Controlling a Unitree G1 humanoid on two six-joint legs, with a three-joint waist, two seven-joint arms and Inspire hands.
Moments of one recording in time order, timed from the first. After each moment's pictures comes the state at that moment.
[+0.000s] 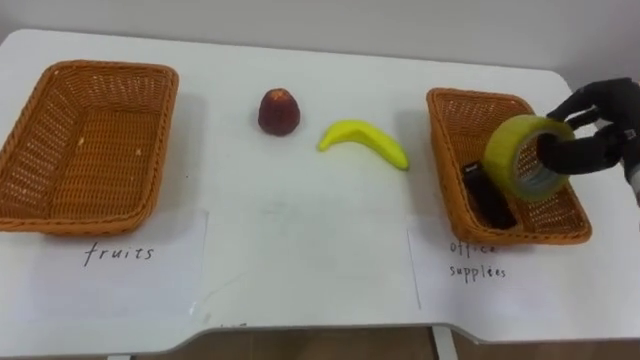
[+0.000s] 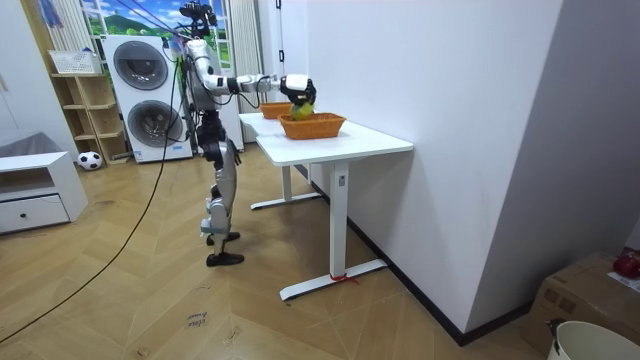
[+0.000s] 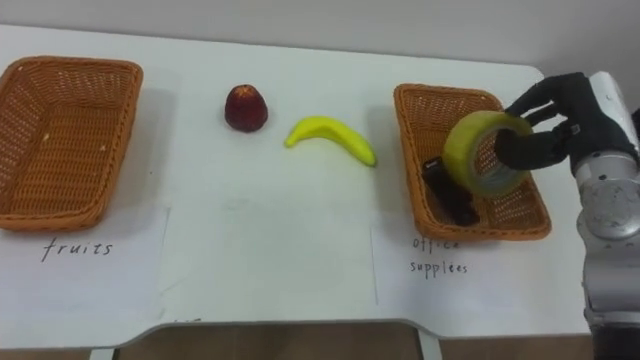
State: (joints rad) left arm 0.18 0.22 0.19 1.04 -0.04 0.03 0.10; right arm -0.20 -0.54 -0.22 0.23 -0.33 0.12 0.09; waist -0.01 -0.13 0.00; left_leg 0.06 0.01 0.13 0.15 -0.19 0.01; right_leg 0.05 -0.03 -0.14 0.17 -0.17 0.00
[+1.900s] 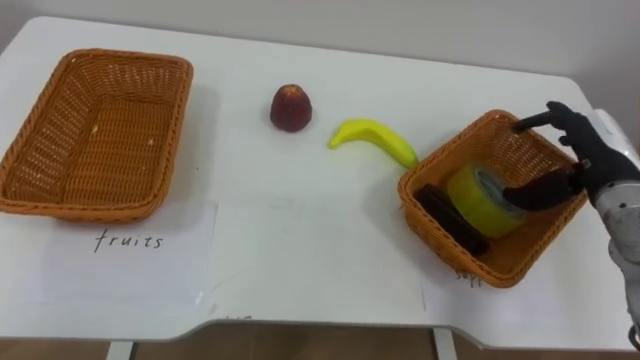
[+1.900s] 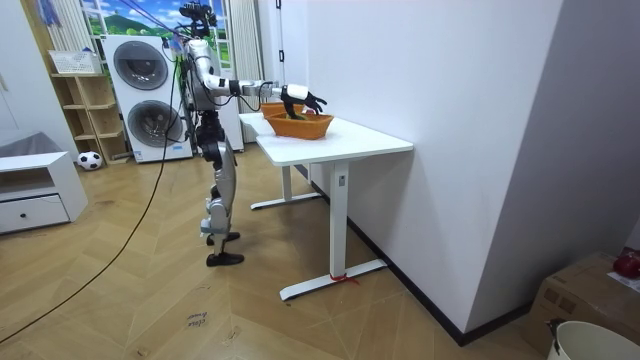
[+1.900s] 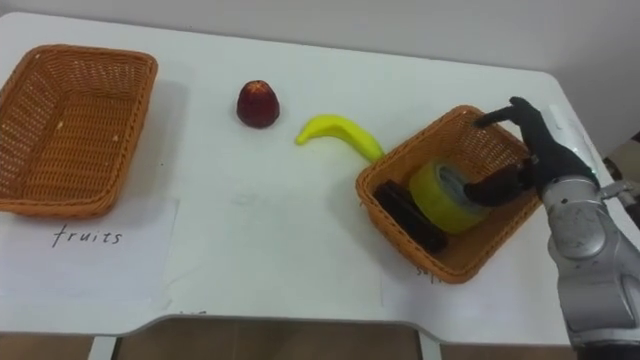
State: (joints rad) left arm 0.17 0.23 0.13 1.08 -0.11 0.04 0.11; right arm -0.15 -0.54 -0.10 0.22 -0.38 0.13 0.09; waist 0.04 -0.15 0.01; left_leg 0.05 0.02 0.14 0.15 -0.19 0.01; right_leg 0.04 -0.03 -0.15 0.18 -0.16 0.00
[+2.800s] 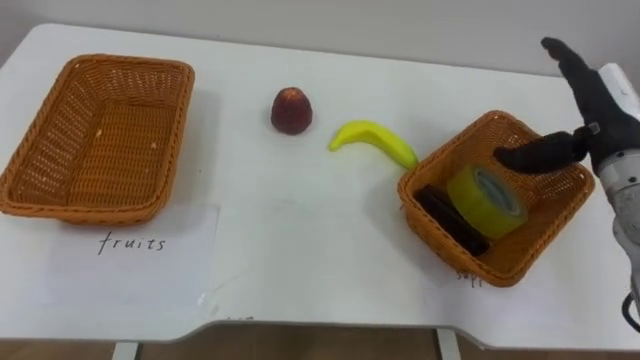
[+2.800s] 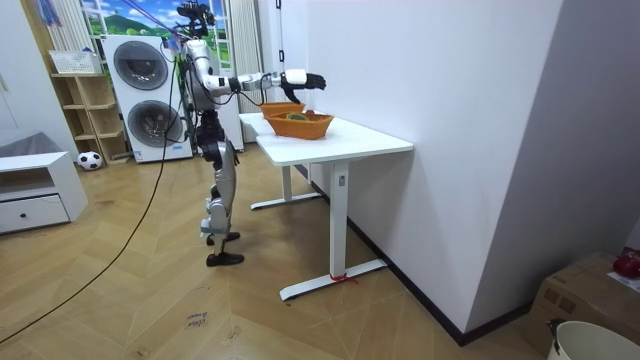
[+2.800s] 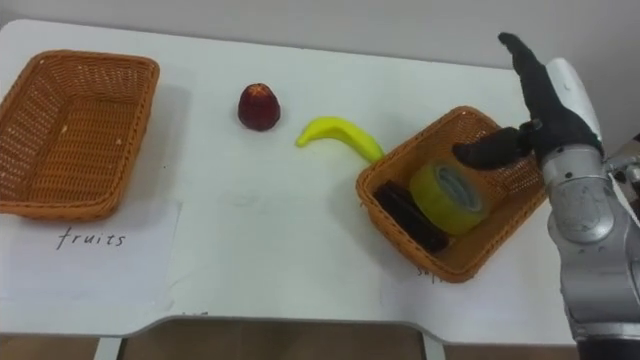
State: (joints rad) left arm 0.17 0.23 0.12 1.06 -0.09 0.03 0.12; right arm -0.16 -0.54 -0.12 0.04 -0.27 0.10 0.06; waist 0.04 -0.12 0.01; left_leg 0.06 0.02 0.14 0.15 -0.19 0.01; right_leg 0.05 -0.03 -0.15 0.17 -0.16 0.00
